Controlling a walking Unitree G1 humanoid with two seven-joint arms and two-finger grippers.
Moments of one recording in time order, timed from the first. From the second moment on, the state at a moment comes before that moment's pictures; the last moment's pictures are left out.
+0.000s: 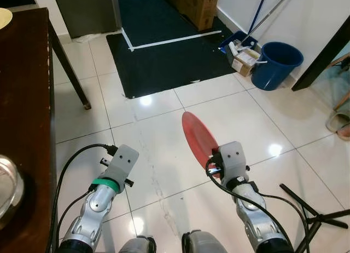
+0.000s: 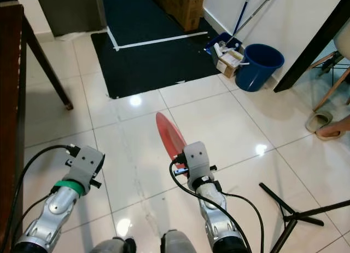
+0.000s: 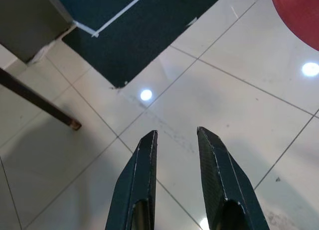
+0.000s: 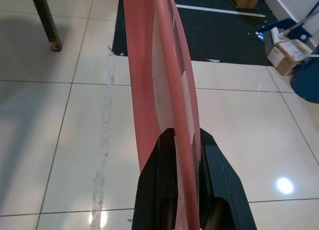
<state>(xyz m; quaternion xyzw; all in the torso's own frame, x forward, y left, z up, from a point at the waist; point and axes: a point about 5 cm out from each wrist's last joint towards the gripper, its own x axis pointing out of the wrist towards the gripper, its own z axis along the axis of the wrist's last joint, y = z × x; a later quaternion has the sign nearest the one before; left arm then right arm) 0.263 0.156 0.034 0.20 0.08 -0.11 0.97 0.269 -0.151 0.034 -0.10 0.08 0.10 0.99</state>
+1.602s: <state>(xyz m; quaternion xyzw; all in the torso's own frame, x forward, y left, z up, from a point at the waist) 0.295 0.112 0.193 0.05 -0.15 -0.13 0.98 0.295 -0.156 0.172 -0.02 -0.13 0.04 0.99</state>
